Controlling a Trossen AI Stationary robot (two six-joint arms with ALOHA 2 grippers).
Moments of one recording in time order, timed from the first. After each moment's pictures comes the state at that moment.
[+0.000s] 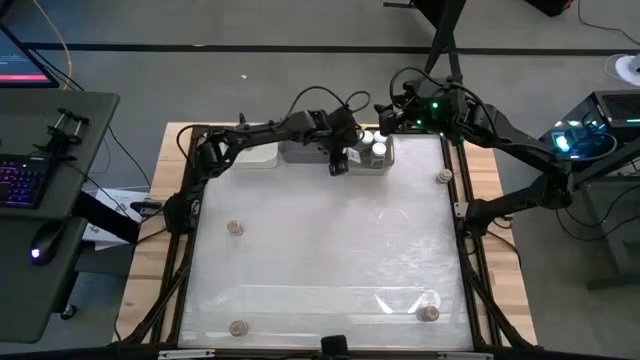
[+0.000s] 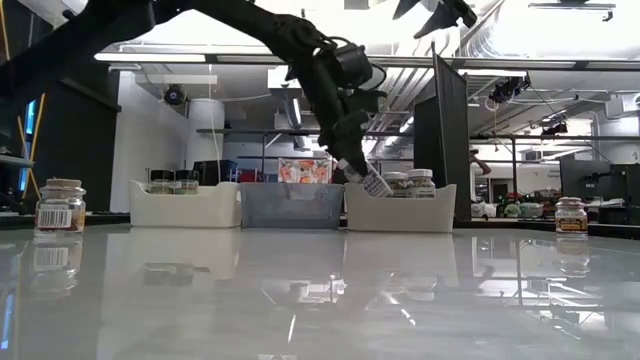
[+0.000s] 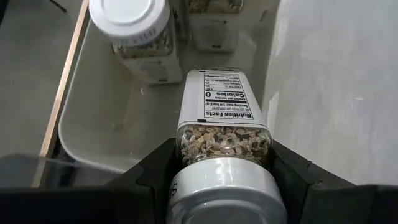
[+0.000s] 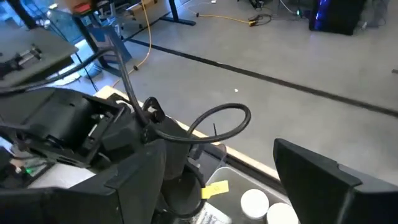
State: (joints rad) left arm 0.40 2.25 2.02 -0.81 0.01 0.26; right arm -0.39 1.28 1.54 -0.73 0.38 0.39
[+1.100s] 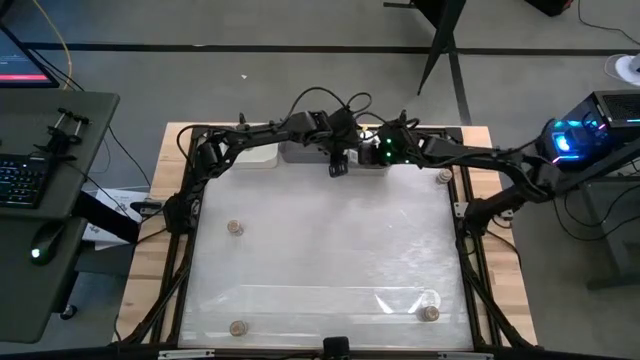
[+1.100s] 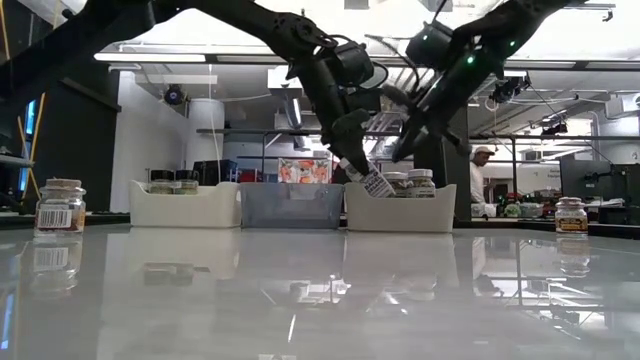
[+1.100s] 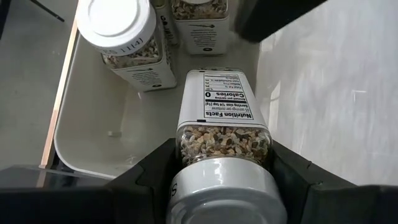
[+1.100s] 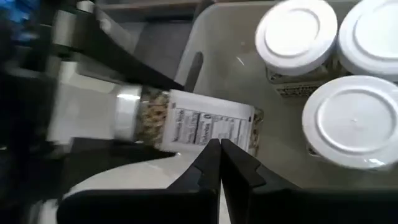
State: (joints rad) left arm 0.39 2.25 2.02 -0.81 0.01 0.30; right arm -0.50 1.43 0.90 -0.24 0.05 0.84
